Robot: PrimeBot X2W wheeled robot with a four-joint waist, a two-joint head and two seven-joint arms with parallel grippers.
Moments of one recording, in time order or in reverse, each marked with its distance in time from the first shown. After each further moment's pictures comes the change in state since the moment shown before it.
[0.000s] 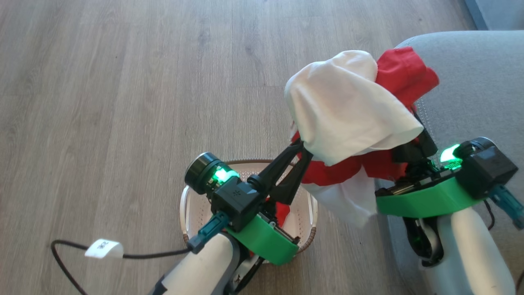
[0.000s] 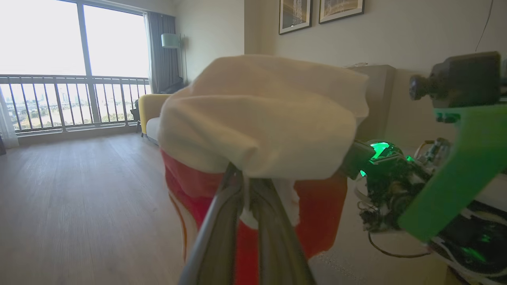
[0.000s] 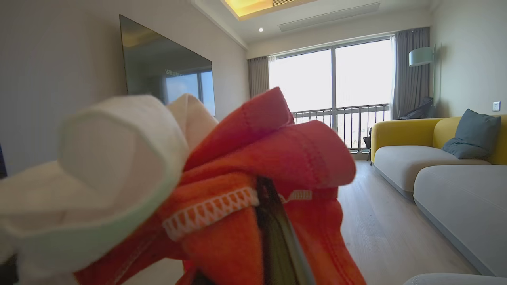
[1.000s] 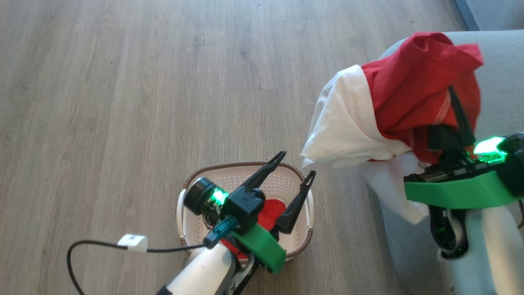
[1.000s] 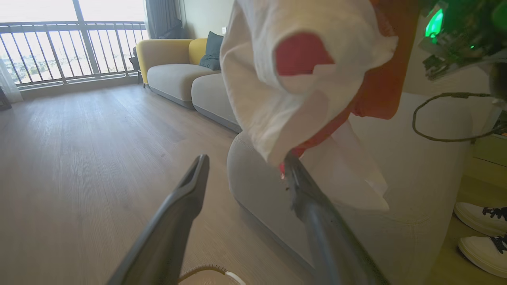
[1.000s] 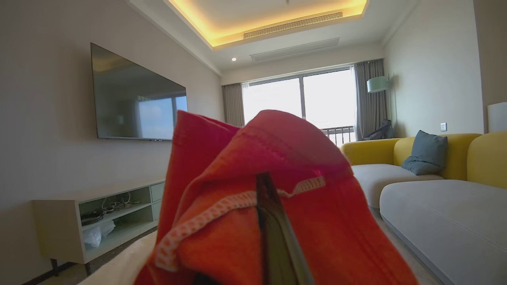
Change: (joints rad) left arm 0.023 -0.001 -0.008 0.234 0.030 -0.010 0.000; right arm 0.001 0.019 -0.118 -0.078 0.016 0.000 0.000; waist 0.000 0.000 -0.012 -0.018
